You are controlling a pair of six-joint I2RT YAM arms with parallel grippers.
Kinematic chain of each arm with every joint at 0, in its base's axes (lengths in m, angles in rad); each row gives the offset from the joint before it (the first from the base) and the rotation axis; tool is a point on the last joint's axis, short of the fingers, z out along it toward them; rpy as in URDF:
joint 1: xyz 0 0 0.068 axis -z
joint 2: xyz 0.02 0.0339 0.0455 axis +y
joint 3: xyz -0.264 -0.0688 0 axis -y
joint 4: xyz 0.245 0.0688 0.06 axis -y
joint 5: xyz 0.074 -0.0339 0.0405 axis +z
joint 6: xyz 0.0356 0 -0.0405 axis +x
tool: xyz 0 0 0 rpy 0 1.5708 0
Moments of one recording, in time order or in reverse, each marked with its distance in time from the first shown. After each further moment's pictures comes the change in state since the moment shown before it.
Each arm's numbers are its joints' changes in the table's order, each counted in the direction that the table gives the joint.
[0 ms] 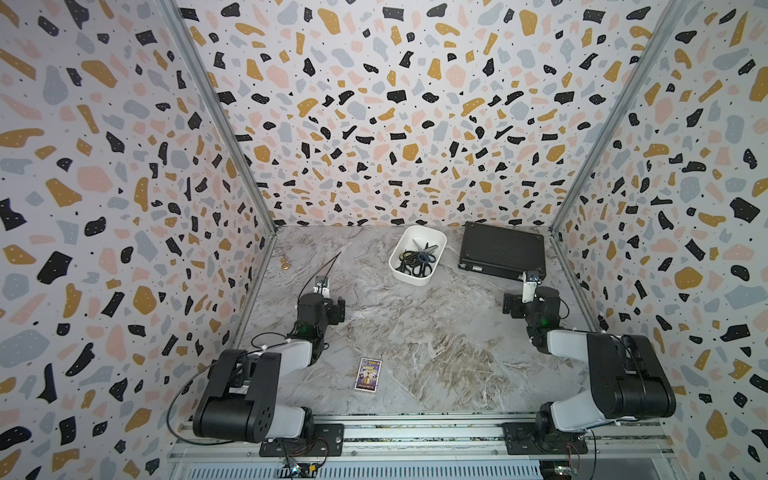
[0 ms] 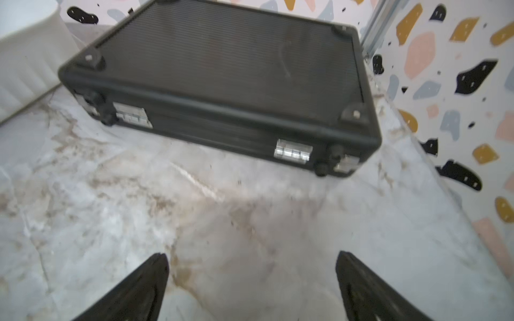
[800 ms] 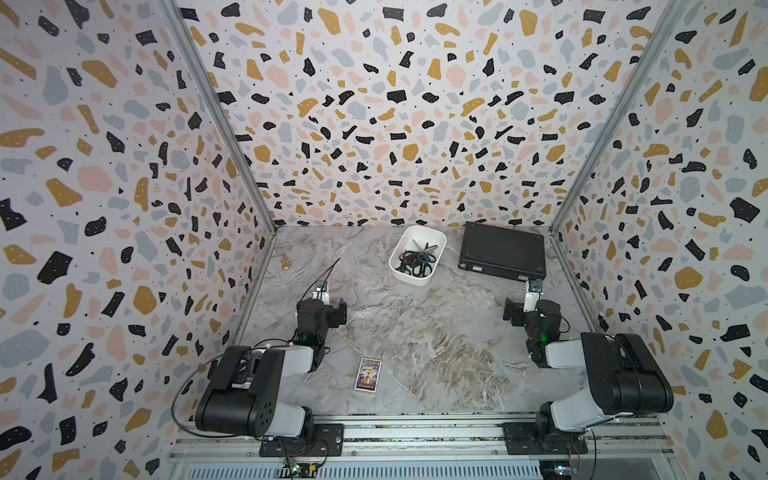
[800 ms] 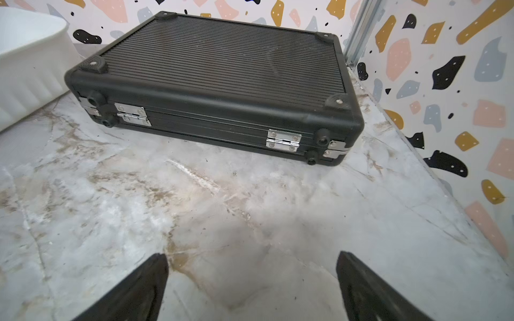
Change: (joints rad) left arm 0.008 0.052 -0.164 0.300 0.008 0.006; right arm 0.010 0.040 -0.231 0.354 -0.033 0.027
